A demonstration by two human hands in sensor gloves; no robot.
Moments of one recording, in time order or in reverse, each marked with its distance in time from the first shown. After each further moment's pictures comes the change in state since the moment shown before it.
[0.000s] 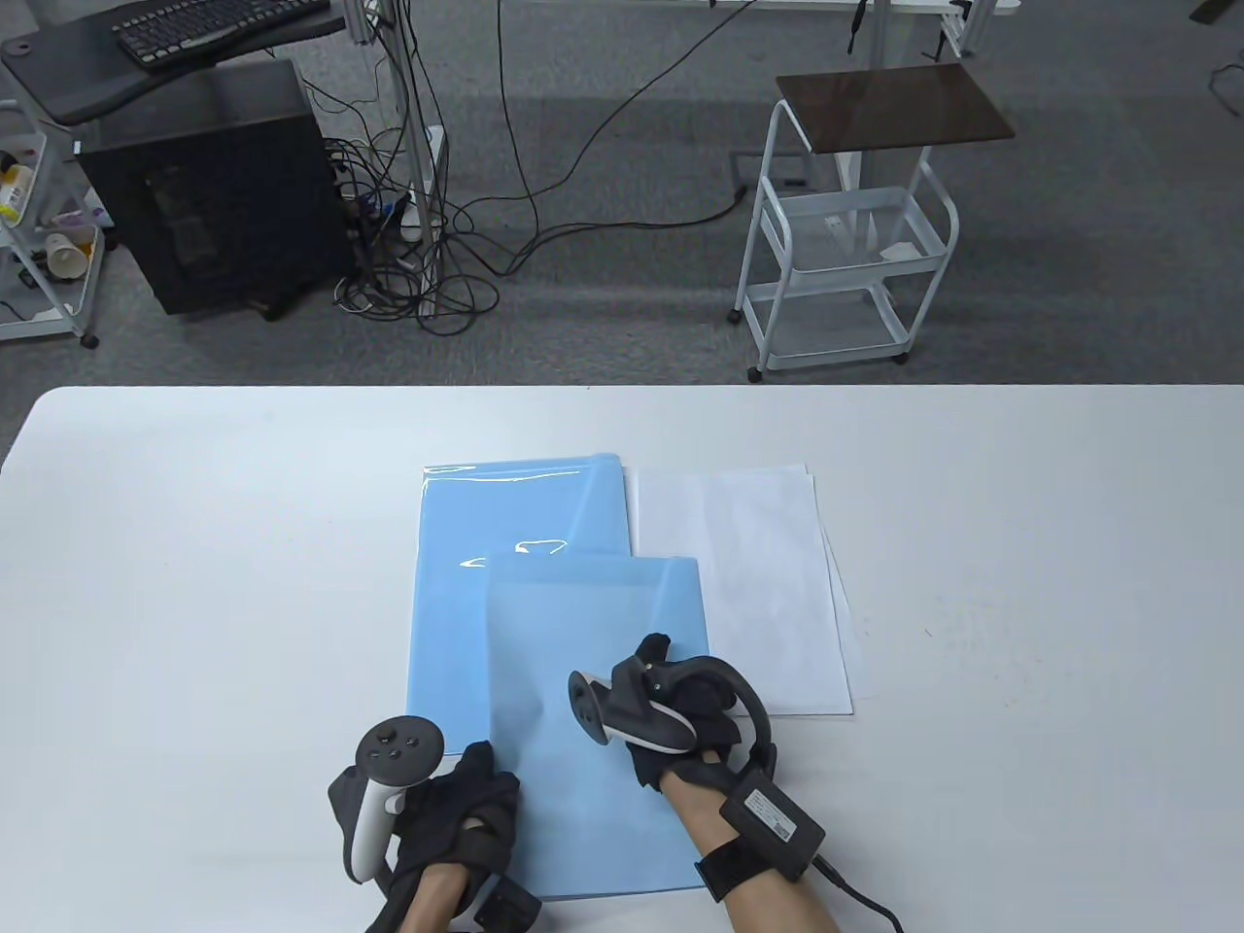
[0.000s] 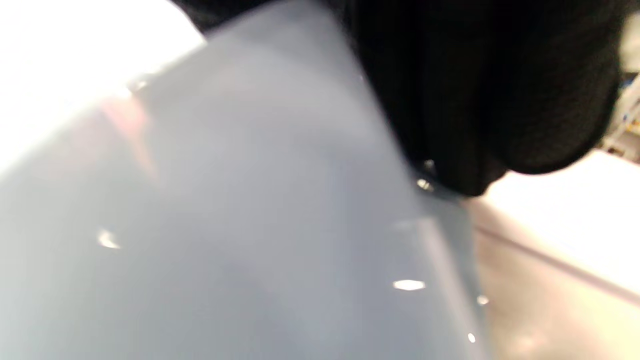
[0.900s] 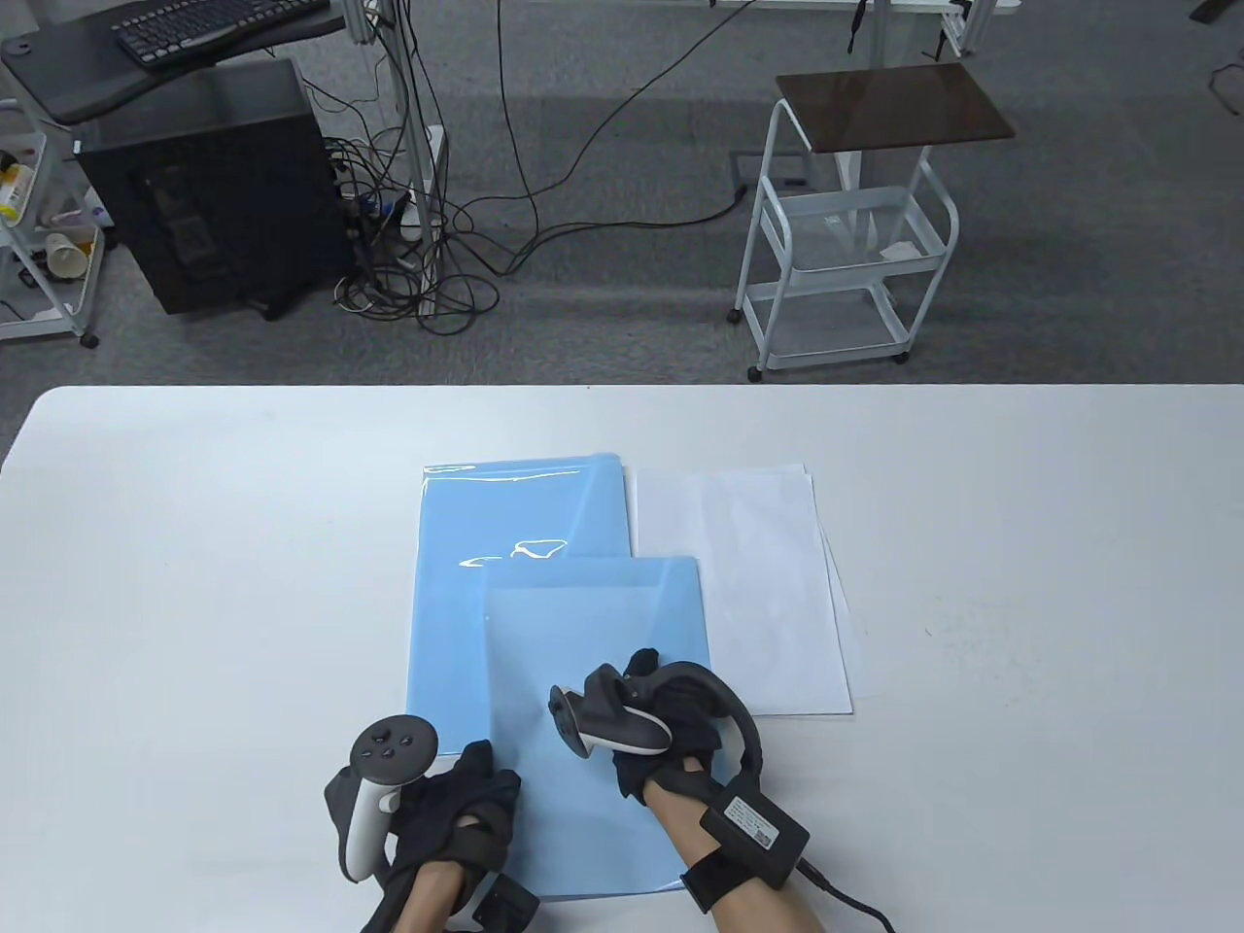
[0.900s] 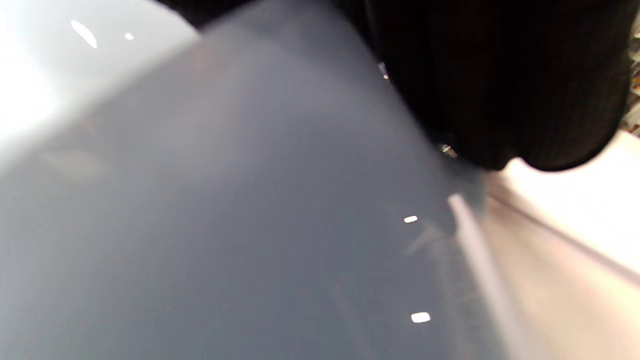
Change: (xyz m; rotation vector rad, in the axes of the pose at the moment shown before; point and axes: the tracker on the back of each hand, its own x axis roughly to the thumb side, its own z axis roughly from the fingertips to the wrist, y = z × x) left_hand -0.002 0.001 -0.001 -0.027 -0.014 0.044; right_hand 0.020 0.007 0.003 0.148 -0.067 0.130
